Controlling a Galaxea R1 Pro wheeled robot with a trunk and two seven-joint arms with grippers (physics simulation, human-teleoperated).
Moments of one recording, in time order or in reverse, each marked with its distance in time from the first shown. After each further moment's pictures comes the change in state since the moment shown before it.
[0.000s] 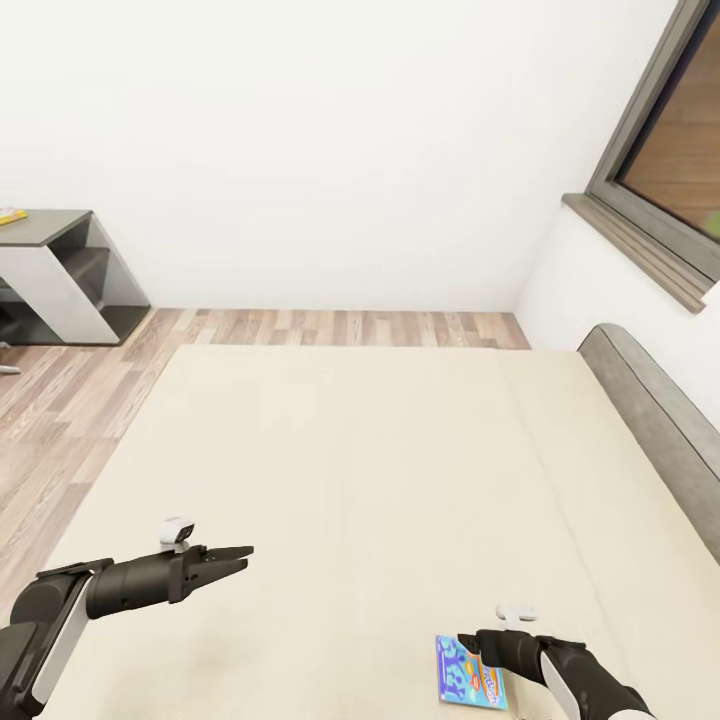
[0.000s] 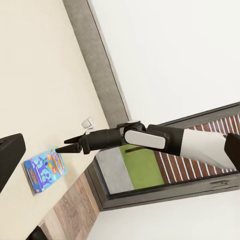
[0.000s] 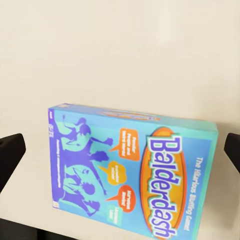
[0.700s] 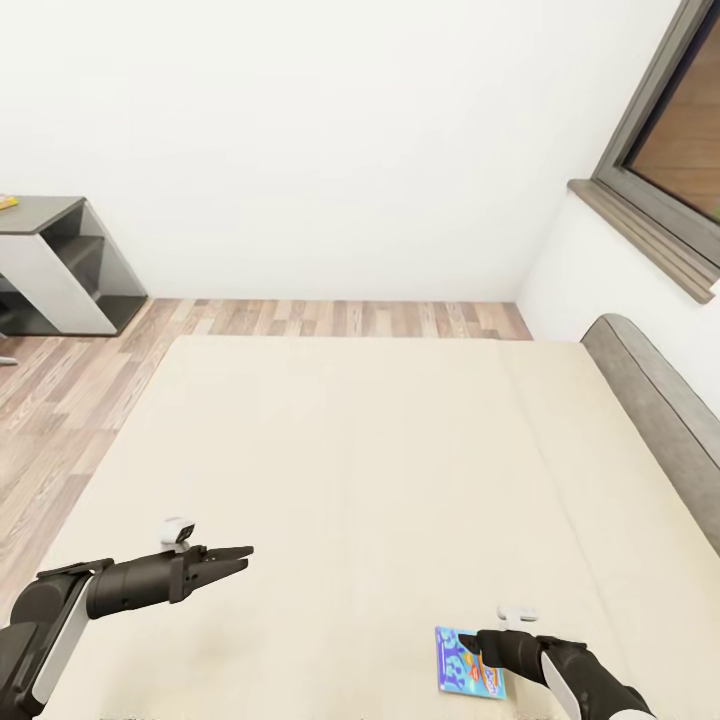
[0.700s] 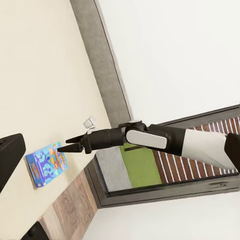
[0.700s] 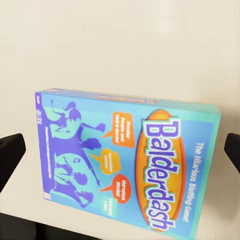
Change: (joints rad) left arm 0.000 0.000 0.000 0.001 0.000 0.001 0.007; right arm 0.000 -0.002 0.000 0.000 0.001 0.002 0.001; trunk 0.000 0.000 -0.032
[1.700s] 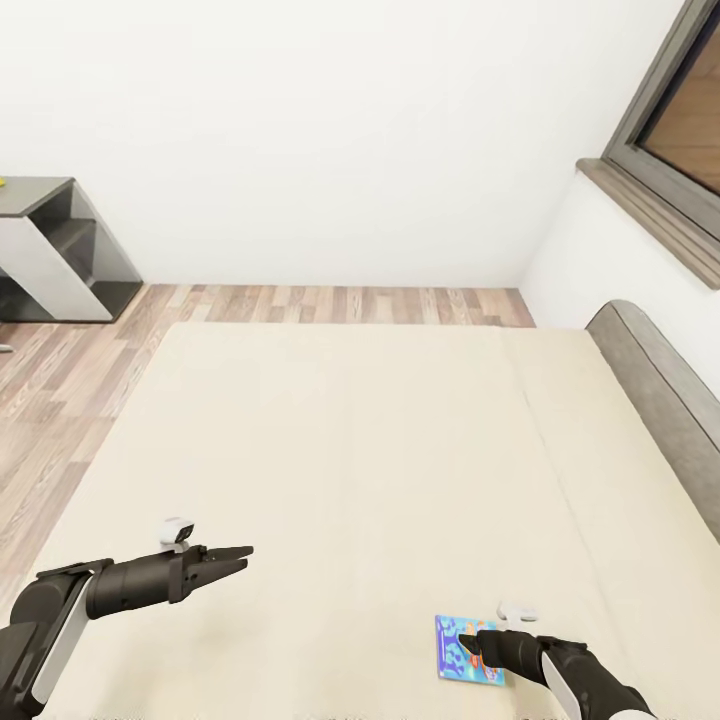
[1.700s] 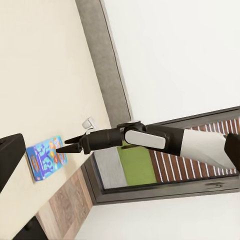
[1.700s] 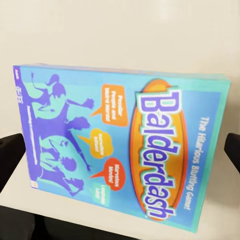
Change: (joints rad) left arm 0.000 0.000 0.002 0.000 0.000 -0.001 -0.007; right arm 0.000 0.000 0.000 0.001 0.000 0.000 0.000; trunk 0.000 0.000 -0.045
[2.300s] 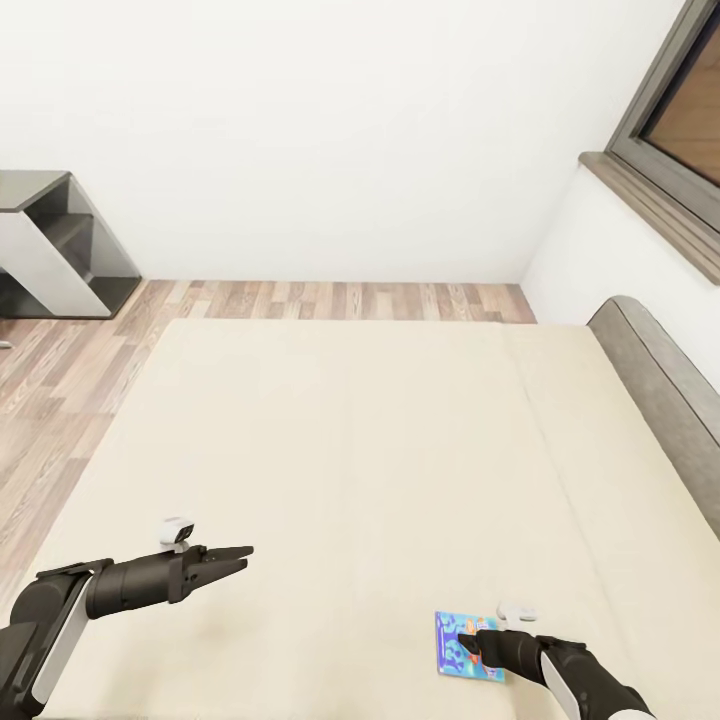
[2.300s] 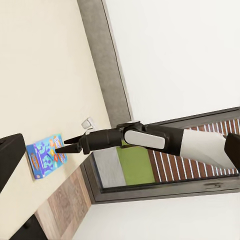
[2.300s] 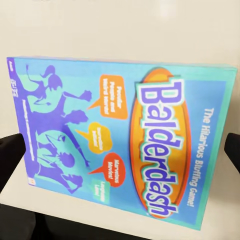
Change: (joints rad) left arm 0.000 0.000 0.000 0.000 0.000 0.000 -0.001; right arm 0.000 0.003 -0.002 0.000 0.001 -0.001 -0.001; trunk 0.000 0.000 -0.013
